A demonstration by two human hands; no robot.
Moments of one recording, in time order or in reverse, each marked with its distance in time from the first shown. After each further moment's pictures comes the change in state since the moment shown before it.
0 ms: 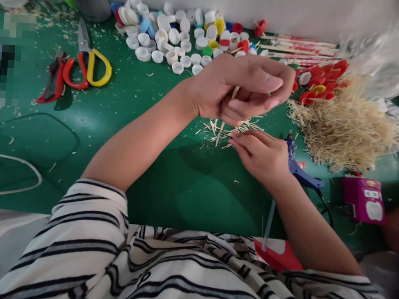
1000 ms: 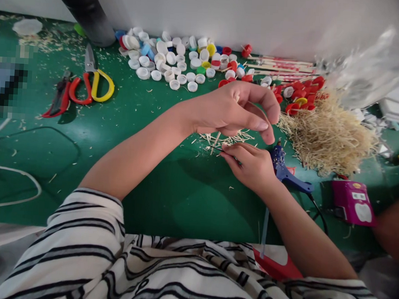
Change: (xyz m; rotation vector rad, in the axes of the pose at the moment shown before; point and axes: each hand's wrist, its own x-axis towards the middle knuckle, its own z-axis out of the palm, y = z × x) left_hand 0.007 0.001 0.020 0.271 0.337 -0.108; right_hand -0.006 -0.001 0.006 0.138 0.013 -0.019
